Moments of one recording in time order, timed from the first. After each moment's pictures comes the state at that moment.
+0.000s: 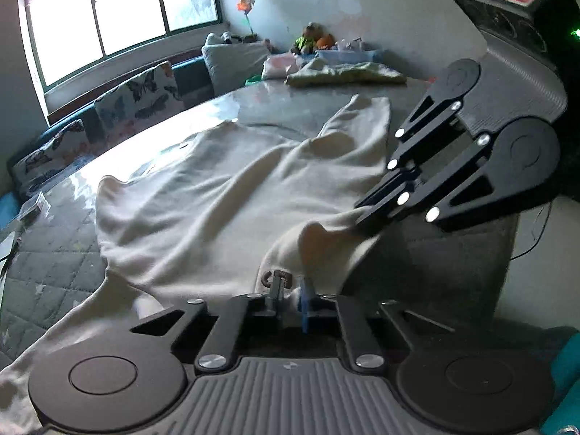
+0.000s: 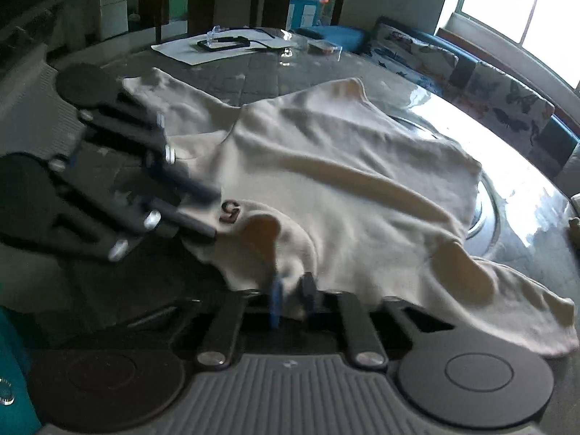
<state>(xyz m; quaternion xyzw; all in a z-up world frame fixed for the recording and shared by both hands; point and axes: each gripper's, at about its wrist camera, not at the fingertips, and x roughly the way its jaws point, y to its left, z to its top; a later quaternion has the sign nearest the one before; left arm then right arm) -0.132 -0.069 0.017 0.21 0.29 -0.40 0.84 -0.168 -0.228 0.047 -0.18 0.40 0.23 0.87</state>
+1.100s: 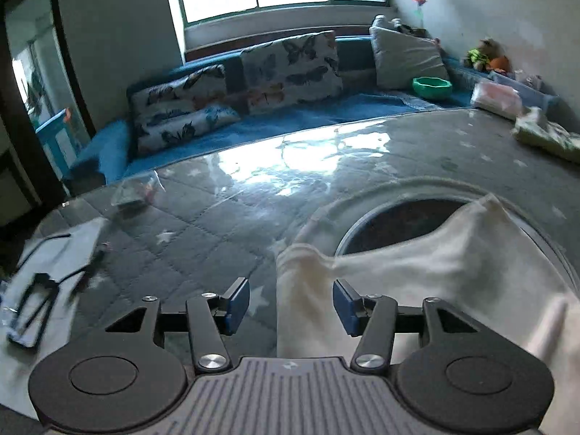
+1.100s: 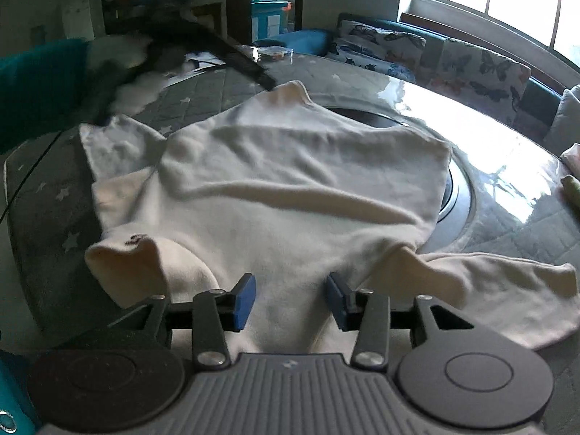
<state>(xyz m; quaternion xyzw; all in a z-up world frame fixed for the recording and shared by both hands) 0.119 -0.091 0.033 0.13 0.35 -0.16 0.91 -0.117 -0.273 0.033 -0.10 0.40 0.20 0.89</state>
